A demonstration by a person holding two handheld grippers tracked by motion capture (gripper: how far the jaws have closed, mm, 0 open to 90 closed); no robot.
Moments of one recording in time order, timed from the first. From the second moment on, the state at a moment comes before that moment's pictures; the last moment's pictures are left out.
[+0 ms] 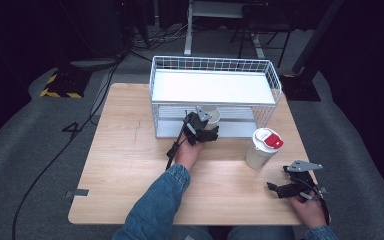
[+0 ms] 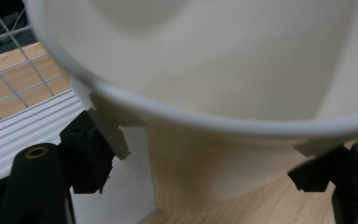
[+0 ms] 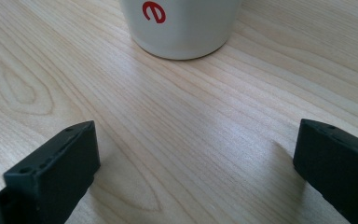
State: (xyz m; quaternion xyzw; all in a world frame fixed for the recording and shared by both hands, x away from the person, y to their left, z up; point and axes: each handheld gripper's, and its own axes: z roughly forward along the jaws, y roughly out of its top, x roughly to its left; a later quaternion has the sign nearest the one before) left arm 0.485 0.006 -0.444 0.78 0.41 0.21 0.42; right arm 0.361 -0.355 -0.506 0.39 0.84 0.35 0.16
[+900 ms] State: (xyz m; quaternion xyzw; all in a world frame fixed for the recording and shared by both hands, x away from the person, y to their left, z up) left arm 0.522 -0.006 -0.466 0.76 0.45 0.22 0.41; right arm 0.361 -0.355 -0.506 0.39 0.84 0.35 0.16
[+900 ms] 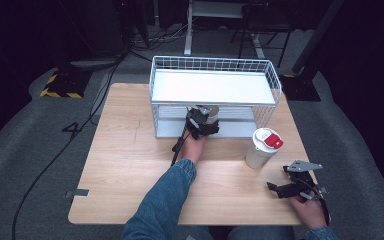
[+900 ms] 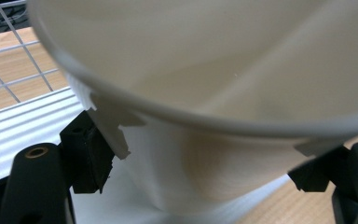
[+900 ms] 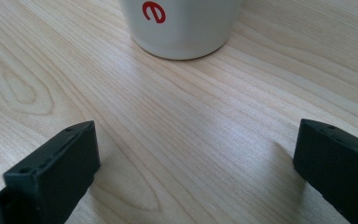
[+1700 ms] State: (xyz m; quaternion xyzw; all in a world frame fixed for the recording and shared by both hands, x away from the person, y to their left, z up) left arm 0.537 -0.012 -0.478 0.75 0.48 0.21 0.41; right arm 0.361 -0.355 -0.506 0.39 0.84 0.35 0.16
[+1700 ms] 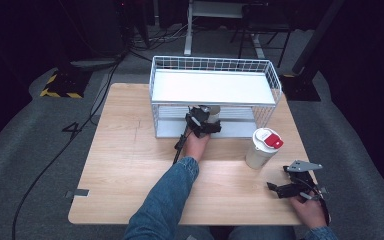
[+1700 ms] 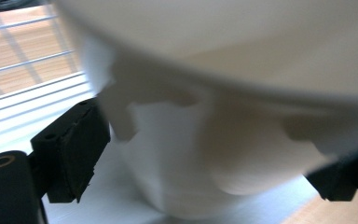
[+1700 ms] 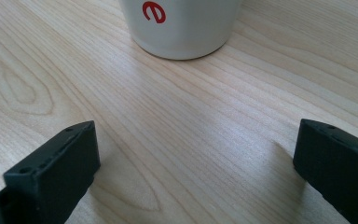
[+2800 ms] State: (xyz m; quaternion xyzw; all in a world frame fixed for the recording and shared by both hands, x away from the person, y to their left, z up) left arm 0.488 0.023 -0.448 0.75 0.44 0.19 0.45; right arm 0.361 -0.355 -0.506 0.39 0.84 0.35 0.16
